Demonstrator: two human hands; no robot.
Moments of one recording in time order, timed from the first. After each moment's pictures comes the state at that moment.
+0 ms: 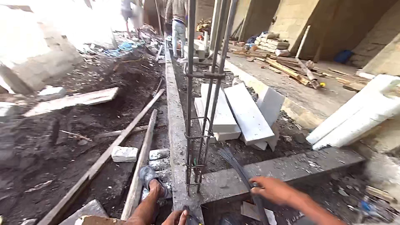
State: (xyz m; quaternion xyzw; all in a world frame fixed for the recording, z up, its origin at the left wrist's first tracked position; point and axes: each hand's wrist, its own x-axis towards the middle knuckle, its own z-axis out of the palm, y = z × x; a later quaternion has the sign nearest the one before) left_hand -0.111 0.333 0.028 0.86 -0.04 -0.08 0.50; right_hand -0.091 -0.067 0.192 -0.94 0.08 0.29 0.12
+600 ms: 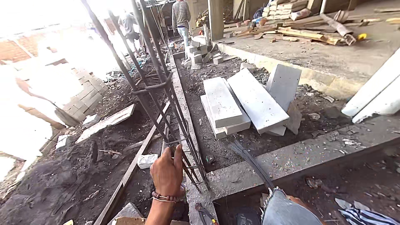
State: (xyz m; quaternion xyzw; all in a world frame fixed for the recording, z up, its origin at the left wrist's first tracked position) left_hand -0.001 0.264 0.248 0.91 -0.09 0.33 0.23; right_hand -0.183 -0.149 -0.047 -0.92 0.19 0.15 0.30
